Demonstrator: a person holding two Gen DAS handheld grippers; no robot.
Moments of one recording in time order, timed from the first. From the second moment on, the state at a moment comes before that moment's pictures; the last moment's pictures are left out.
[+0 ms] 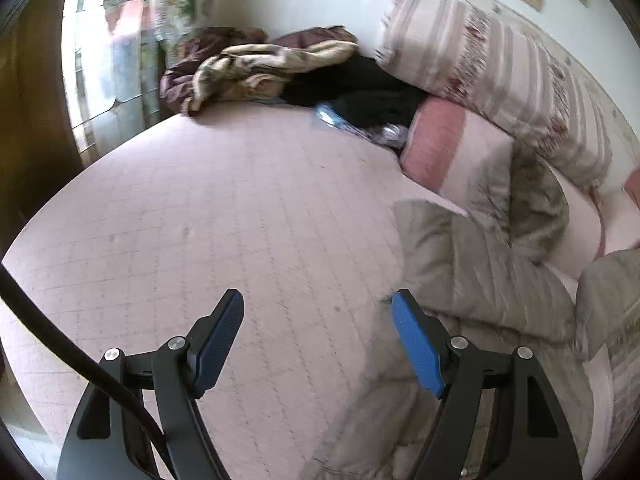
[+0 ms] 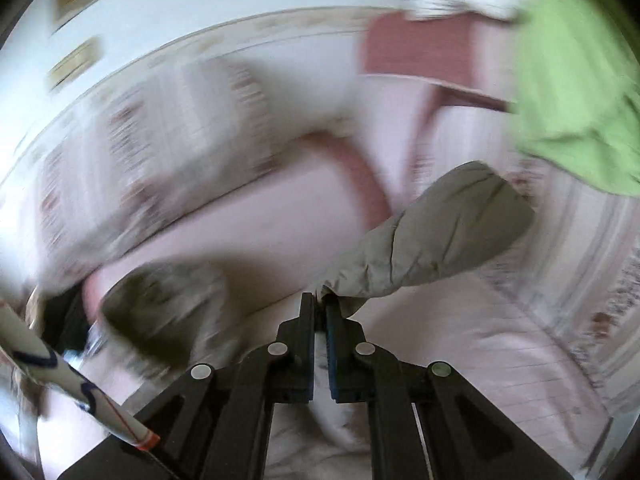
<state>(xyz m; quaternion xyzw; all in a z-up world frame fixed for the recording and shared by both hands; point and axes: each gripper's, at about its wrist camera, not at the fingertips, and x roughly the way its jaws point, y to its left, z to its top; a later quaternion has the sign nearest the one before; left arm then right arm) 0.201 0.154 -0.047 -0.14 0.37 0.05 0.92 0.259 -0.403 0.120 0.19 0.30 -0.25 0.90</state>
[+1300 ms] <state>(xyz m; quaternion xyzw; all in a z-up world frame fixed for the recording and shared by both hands) 0.208 0.178 -0.063 -0.16 0.40 0.06 0.90 0.366 -0.151 -0.075 0.12 0.47 -0.05 0.87</state>
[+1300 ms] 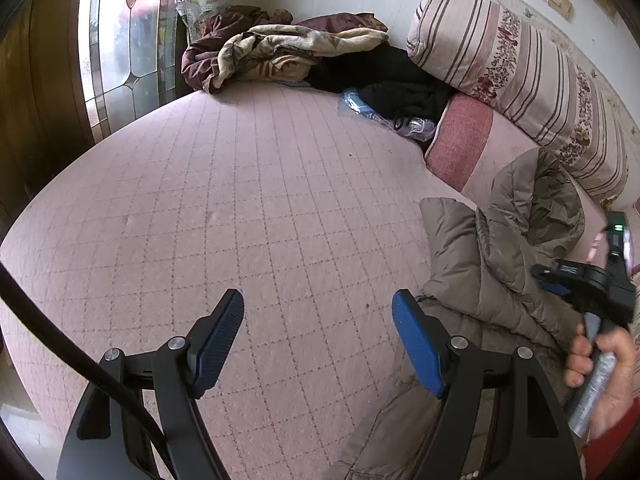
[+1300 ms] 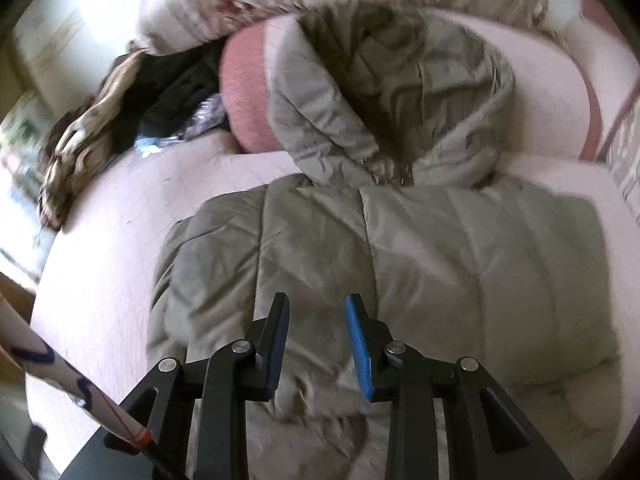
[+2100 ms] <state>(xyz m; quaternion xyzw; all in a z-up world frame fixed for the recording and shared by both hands) 0.212 0.160 -0.069 -0.12 0.42 0.06 0.90 0.319 -0.084 -0.098 0.05 0.50 0.05 0.86</state>
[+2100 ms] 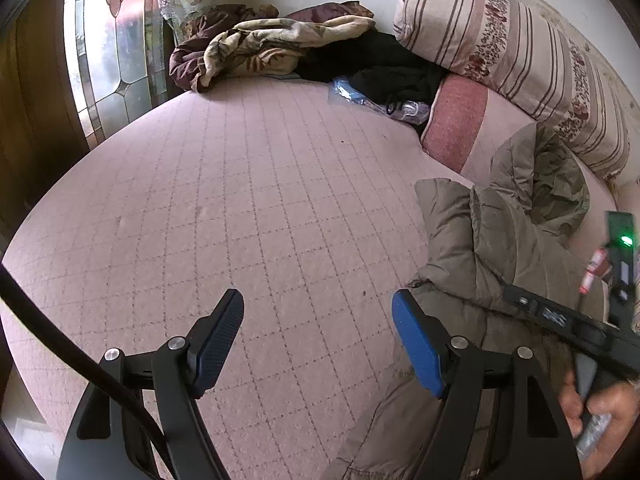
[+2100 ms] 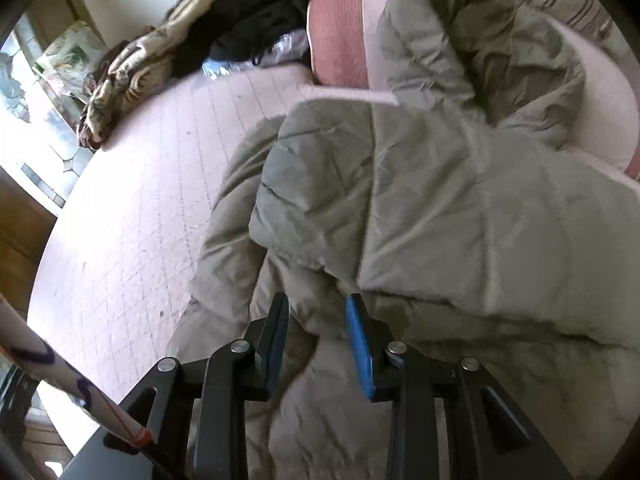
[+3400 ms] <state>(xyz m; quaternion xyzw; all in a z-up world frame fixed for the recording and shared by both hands) 0.187 0.130 -0.074 -0.06 0.42 0.04 0.90 0.076 -0.163 -0.134 0.00 0.51 -0.05 0.86</state>
